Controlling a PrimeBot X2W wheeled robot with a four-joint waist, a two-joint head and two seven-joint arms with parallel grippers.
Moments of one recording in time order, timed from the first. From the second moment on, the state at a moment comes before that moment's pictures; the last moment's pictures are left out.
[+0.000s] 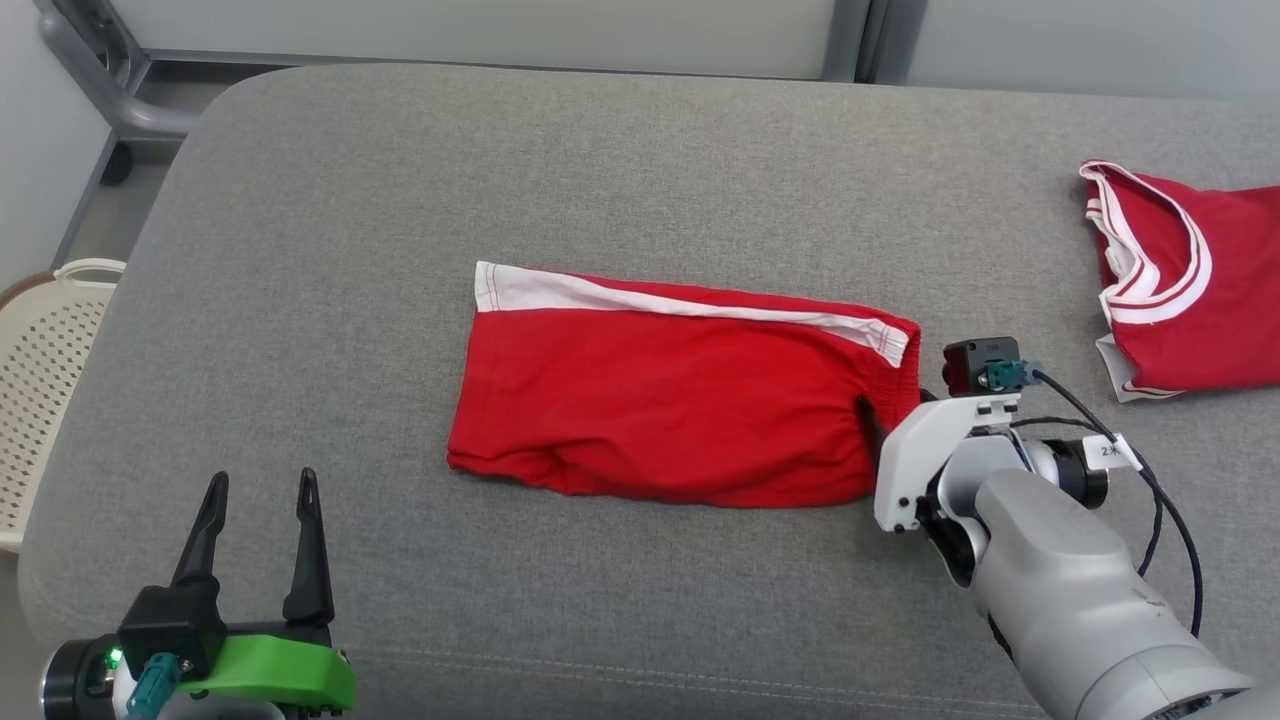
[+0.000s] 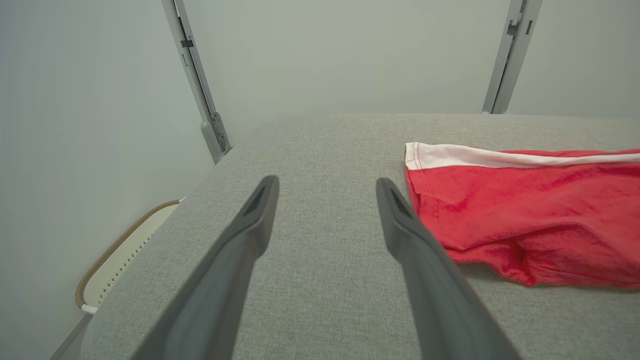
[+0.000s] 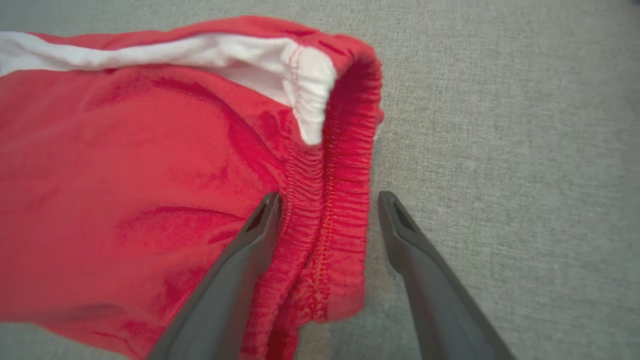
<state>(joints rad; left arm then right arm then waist) -0.01 0.09 0.06 0.18 -0.10 -0.10 -0.26 -0.76 -0.05 0.32 1.26 0.40 0.13 -0.13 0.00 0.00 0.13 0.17</state>
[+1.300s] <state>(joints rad) 0.01 0.08 0.05 0.21 -0.09 -0.11 -0.26 -0.75 -0.33 0.59 0.98 0.83 0.13 0.29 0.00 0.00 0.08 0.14</state>
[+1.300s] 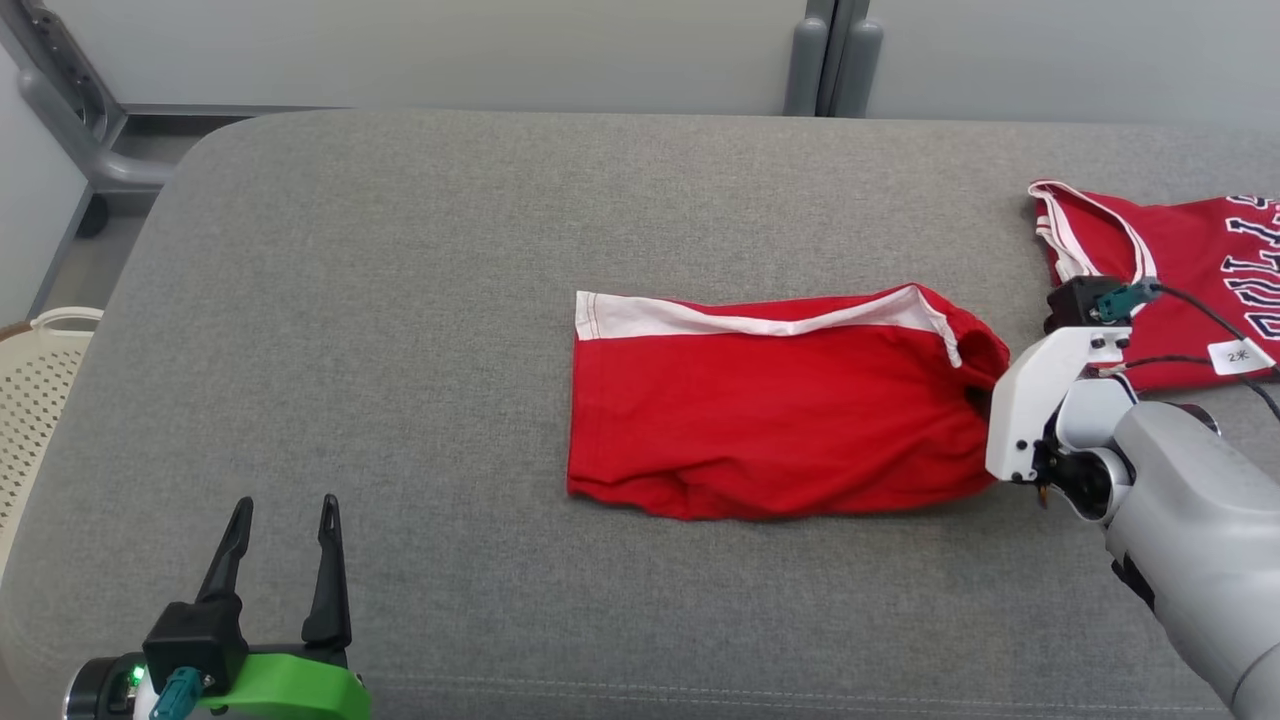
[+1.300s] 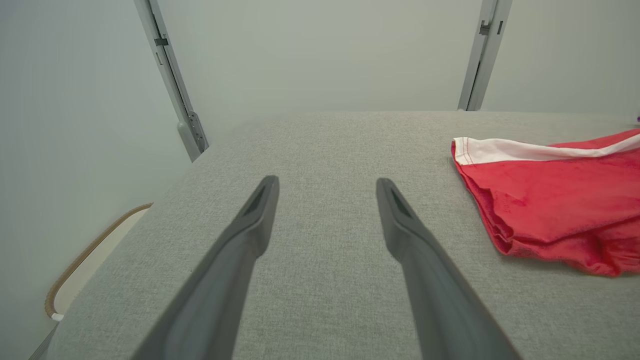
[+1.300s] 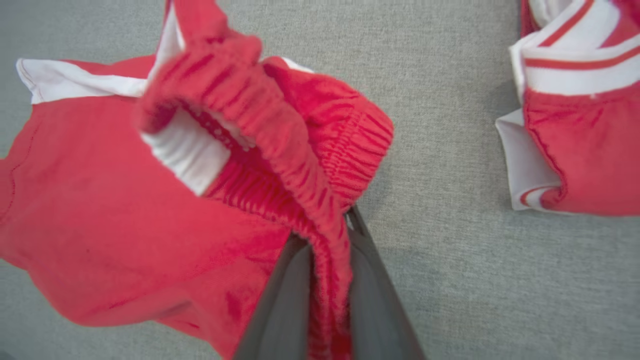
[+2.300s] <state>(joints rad) -0.01 0.06 -0.01 0.23 -0.09 -0.12 -0.26 -0.83 -0.24 0.56 0.84 1.38 0.13 0.59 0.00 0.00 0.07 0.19</state>
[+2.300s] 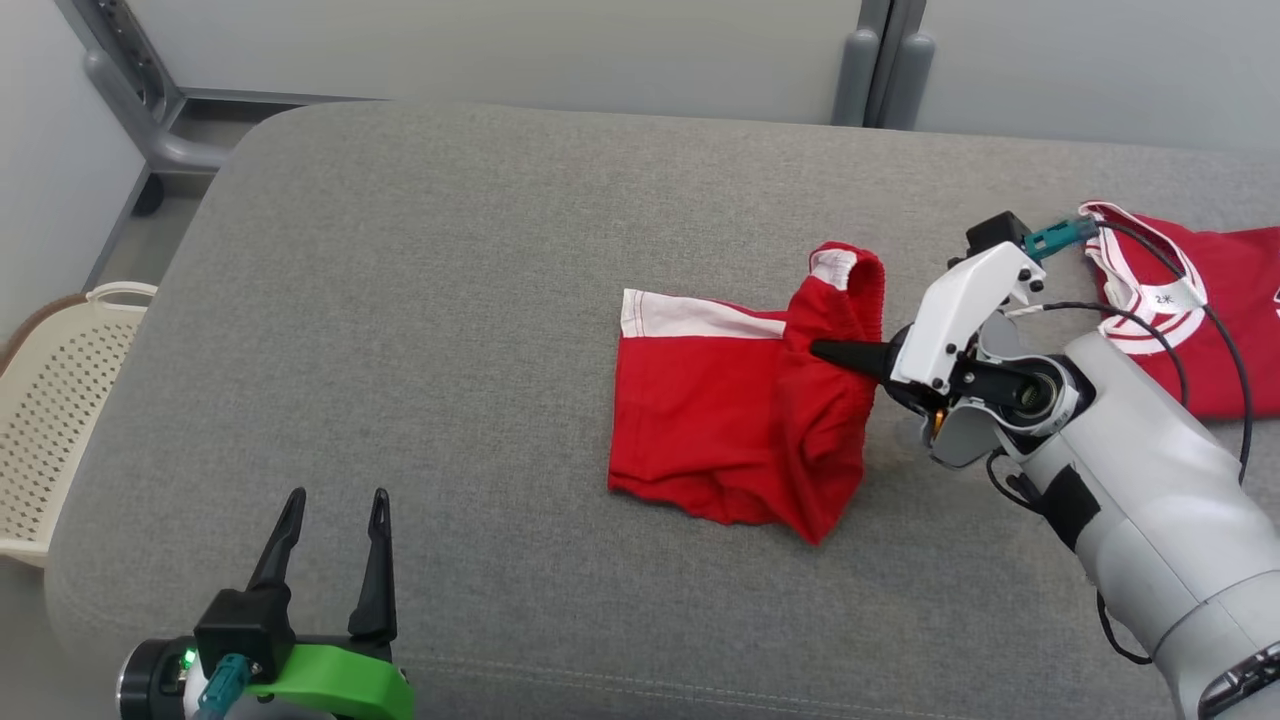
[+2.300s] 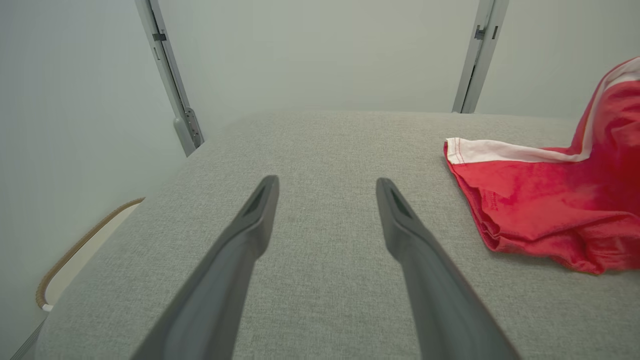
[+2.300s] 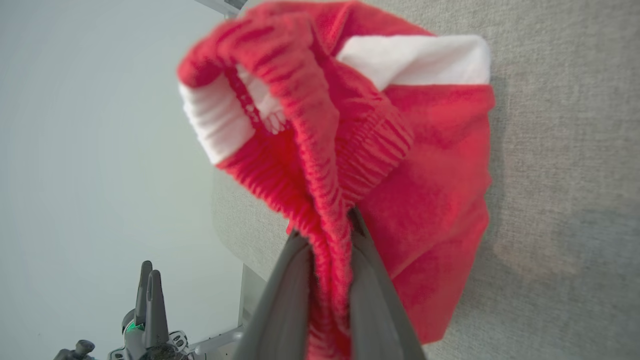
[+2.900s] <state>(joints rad) -0.04 0.05 -0.10 0.27 -0.12 -0.11 -0.26 -0.94 -0.13 0.63 1.11 1.28 0.13 0.53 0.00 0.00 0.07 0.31</state>
